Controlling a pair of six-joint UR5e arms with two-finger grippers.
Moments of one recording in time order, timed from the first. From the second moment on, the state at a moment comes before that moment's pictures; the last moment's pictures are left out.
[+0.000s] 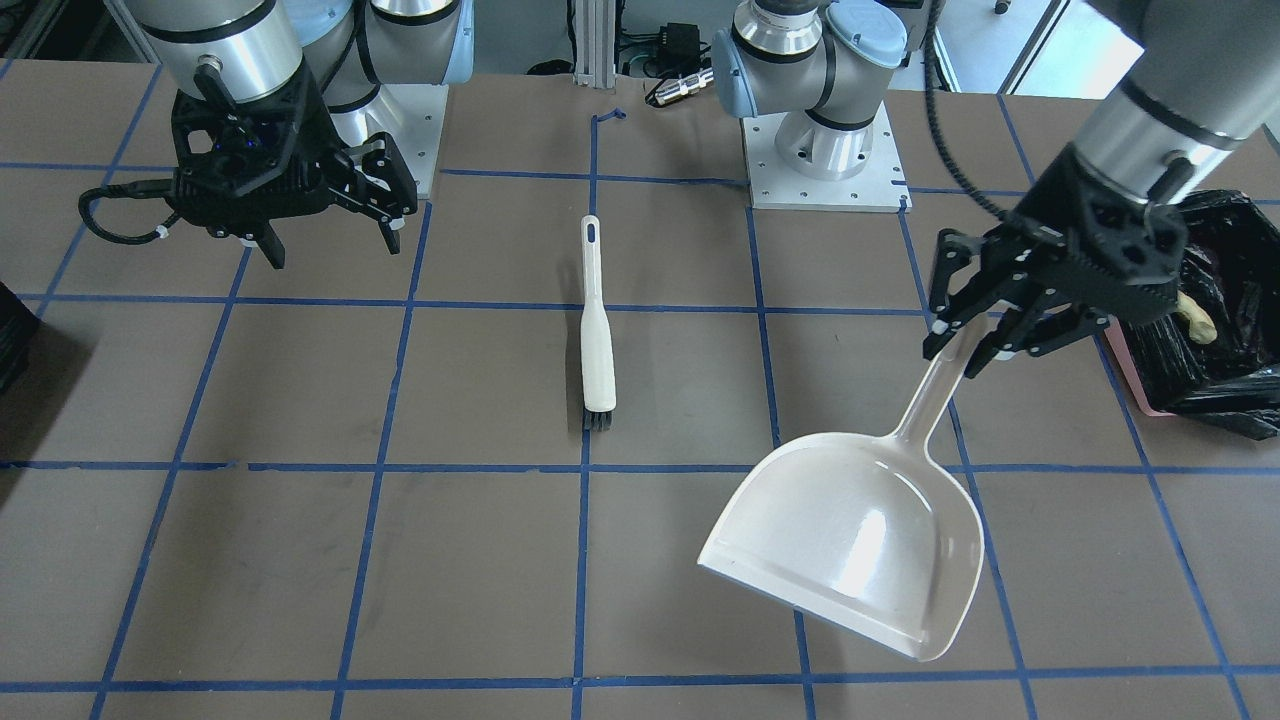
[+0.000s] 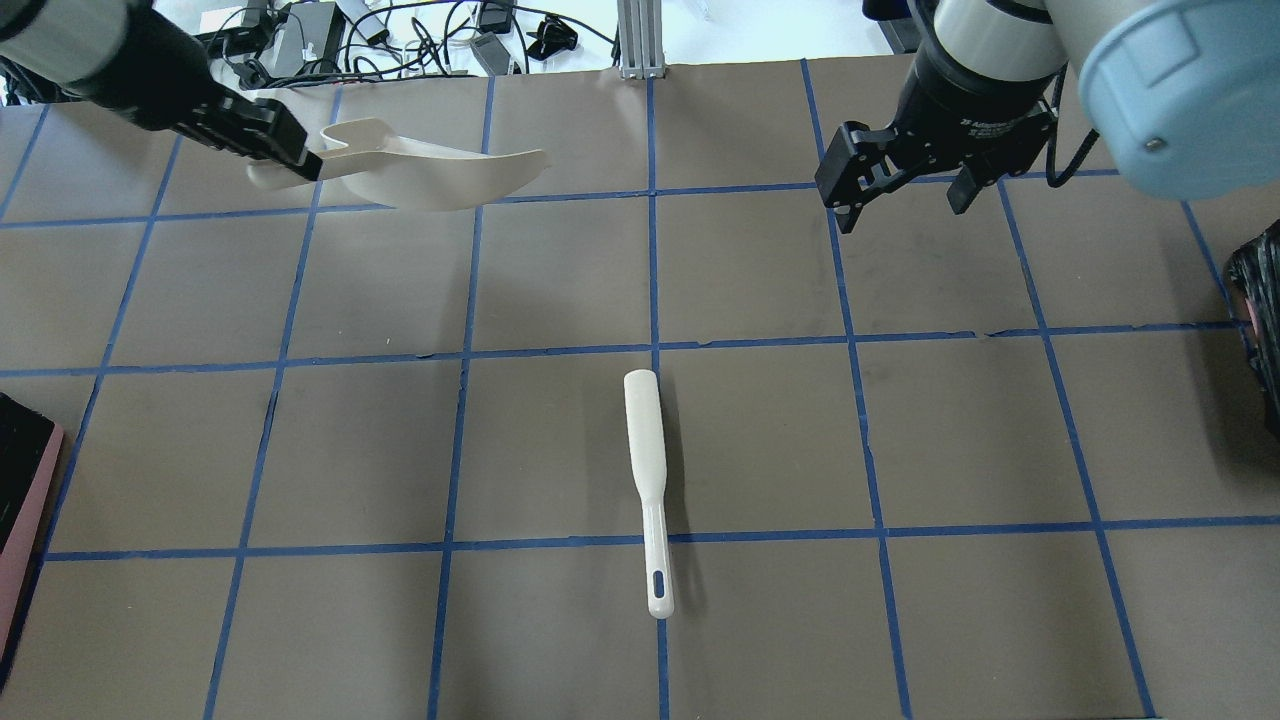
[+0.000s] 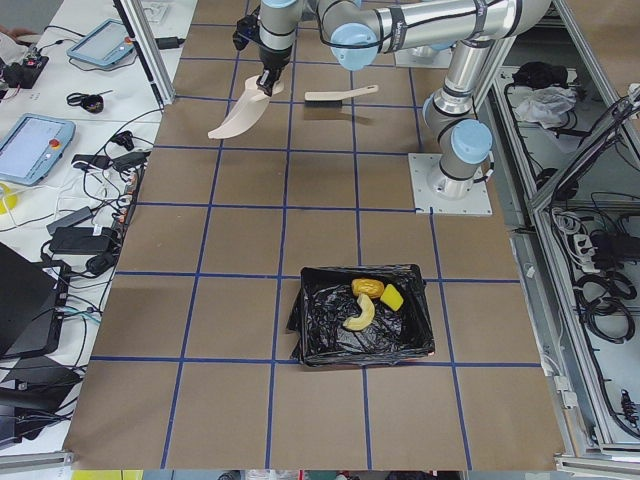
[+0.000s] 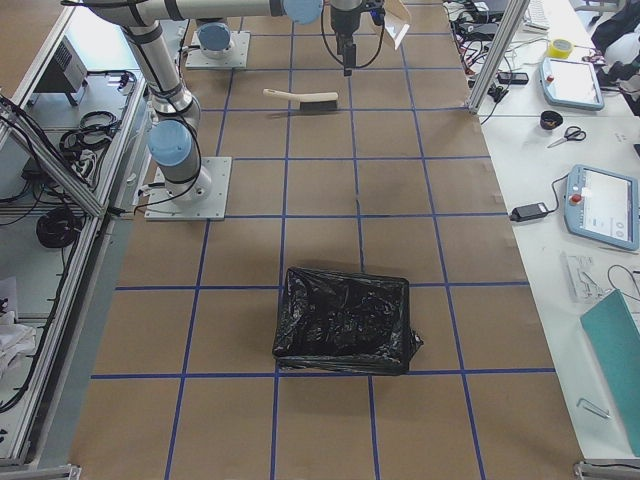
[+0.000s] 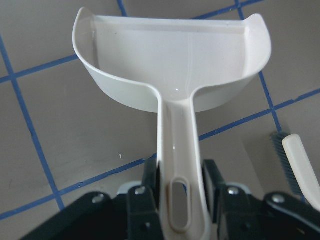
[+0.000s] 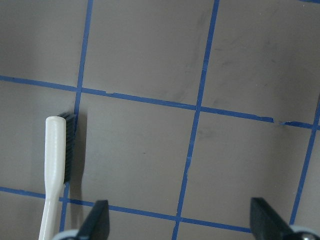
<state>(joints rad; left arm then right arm) -1.39 -1.63 -1.60 -1.30 1.30 0.47 1.63 -1.57 1.56 -1.61 -1.53 -0.11</state>
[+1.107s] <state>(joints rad) -1.78 -1.82 -1.73 -0.77 1.48 -0.04 1.62 -1.57 1.56 -1.62 -1.54 -0.12</state>
